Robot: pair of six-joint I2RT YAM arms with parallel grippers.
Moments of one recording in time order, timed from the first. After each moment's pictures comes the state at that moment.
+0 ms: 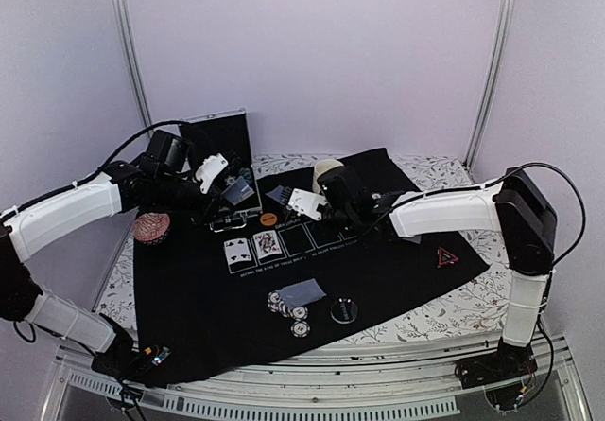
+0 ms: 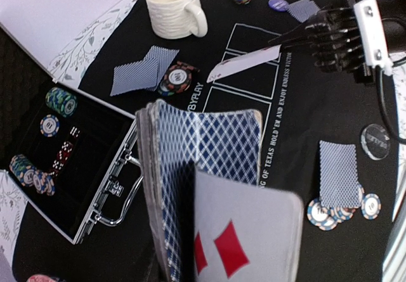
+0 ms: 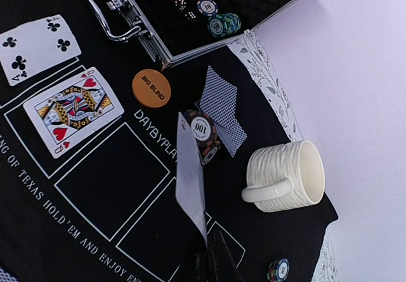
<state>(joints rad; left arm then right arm) -0.50 1.33 1.07 -0.50 0.21 0.29 0.93 1.94 1.34 0.02 0.33 -0.60</state>
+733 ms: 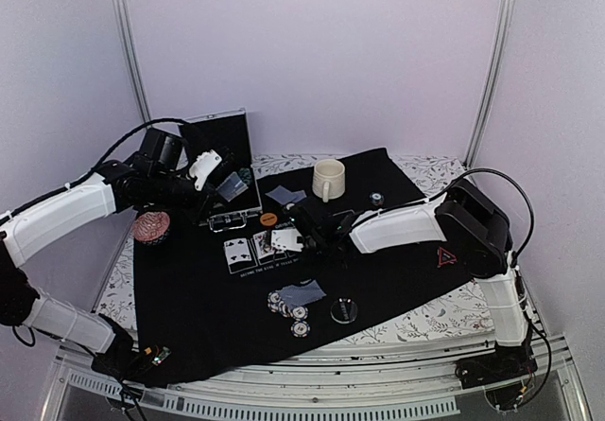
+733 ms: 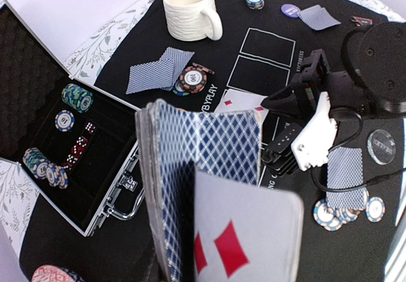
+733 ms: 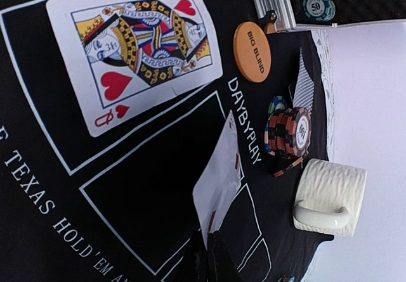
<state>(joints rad) -0.49 1.31 1.07 -0.51 0.17 0.28 0.99 2.23 1.52 -0.07 0.44 -0.83</state>
